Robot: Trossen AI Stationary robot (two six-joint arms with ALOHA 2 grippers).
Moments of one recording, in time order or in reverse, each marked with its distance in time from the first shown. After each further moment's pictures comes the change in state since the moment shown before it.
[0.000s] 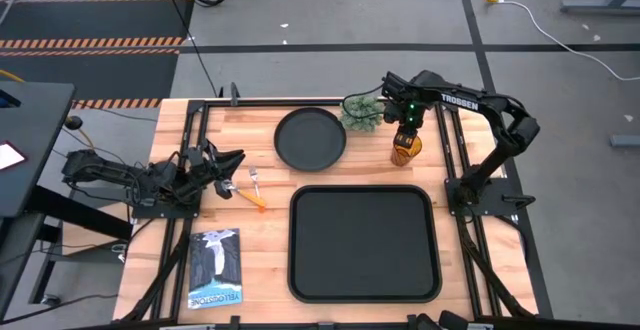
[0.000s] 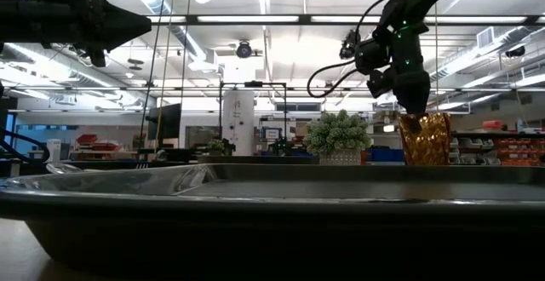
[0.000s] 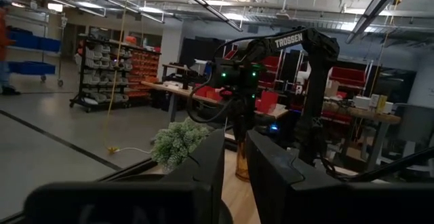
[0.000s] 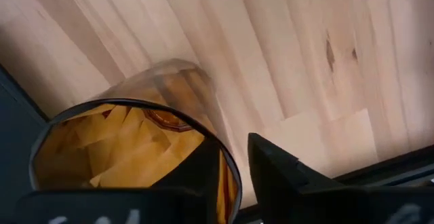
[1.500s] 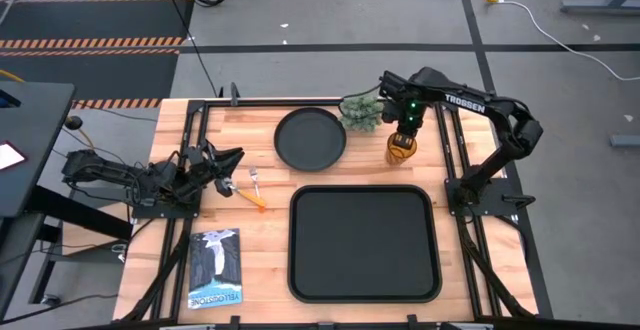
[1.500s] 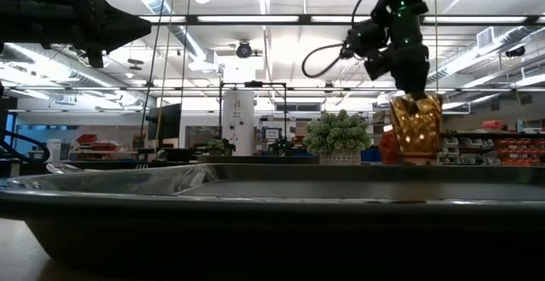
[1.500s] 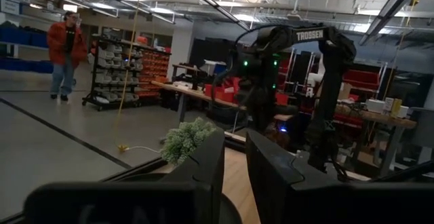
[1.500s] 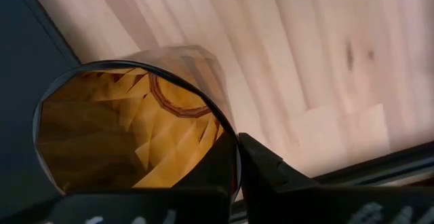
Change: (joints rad) left arm 0.000 0.000 0.000 0.001 -0.043 -0.002; right arm 0.086 -0.038 0.112 -0.138 -0.049 0.069
